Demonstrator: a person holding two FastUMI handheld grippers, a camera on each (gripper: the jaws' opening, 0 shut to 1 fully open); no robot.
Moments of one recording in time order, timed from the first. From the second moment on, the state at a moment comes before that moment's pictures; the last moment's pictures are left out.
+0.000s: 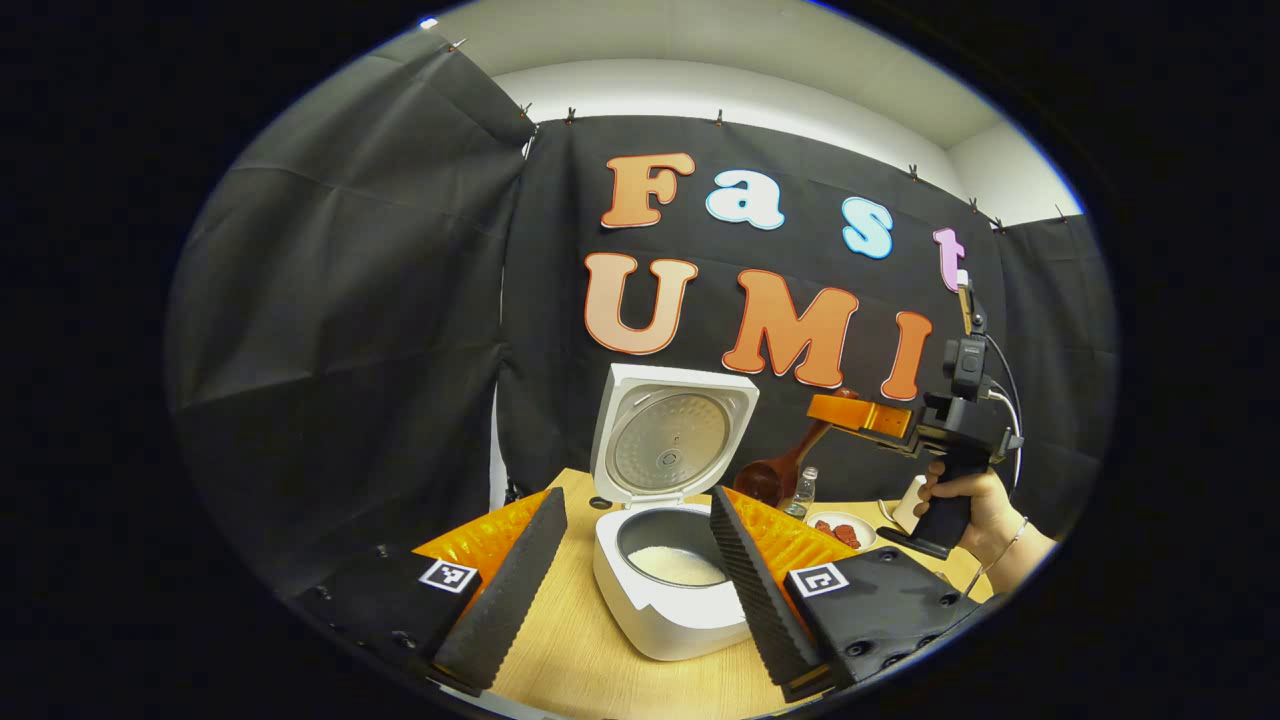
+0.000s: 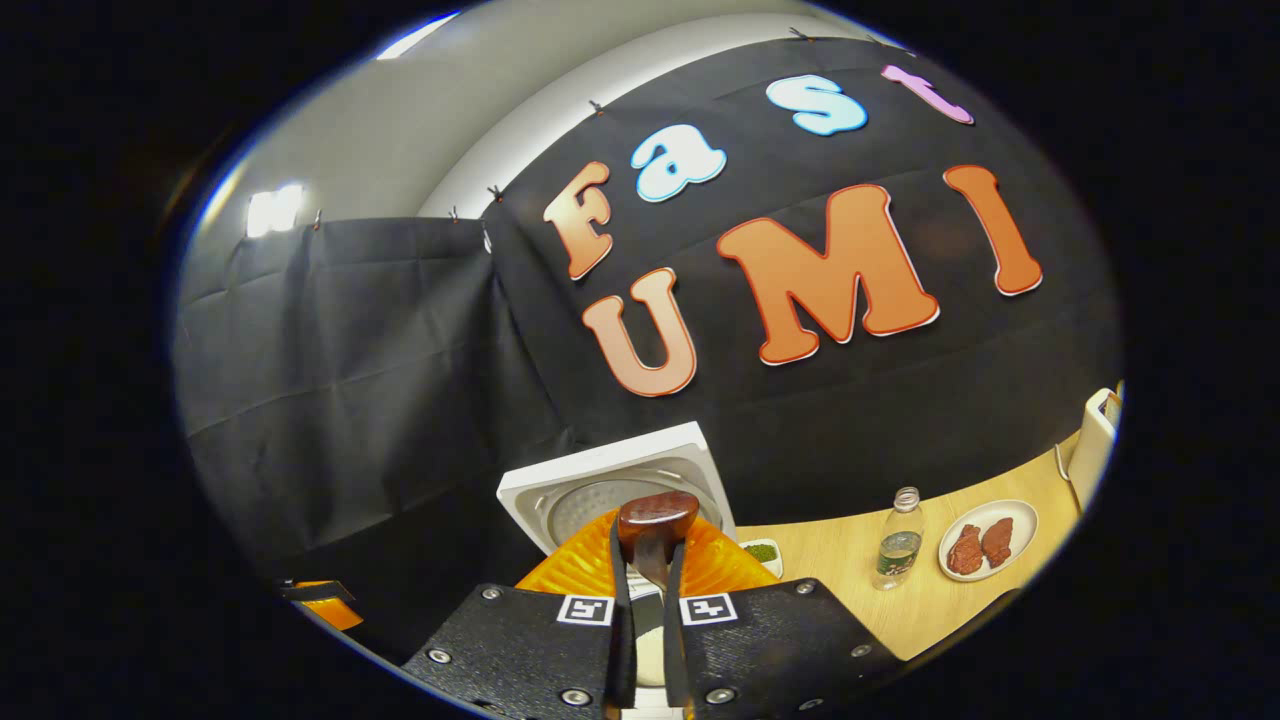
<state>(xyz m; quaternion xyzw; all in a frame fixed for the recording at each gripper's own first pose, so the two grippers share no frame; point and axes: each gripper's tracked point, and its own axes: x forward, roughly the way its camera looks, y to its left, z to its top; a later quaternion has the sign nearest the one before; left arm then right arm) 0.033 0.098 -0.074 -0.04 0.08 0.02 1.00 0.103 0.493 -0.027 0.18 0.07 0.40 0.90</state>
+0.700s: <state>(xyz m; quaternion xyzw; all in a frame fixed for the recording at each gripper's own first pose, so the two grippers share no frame) 0.043 0.063 -0.055 -0.04 0.06 -0.02 1.00 0.119 0.280 -0.053 0.19 0.07 0.24 0.95</state>
